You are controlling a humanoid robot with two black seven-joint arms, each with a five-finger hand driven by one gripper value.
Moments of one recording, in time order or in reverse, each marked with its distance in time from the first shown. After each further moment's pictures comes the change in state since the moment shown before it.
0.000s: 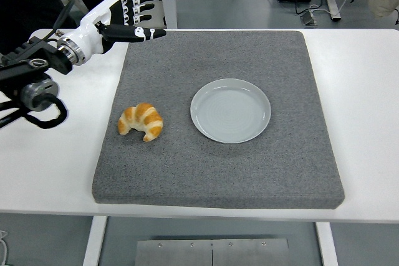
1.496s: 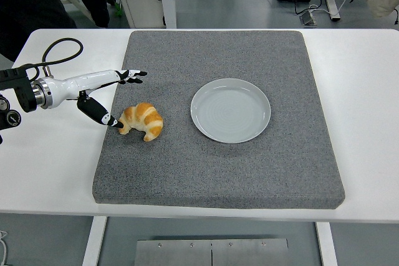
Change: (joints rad) left arm -0.118 0.074 0.435 -0.019 0.648 0.026 -0.074; right arm 0.000 0.000 -0.002 -0.001 0.000 0.000 0.000
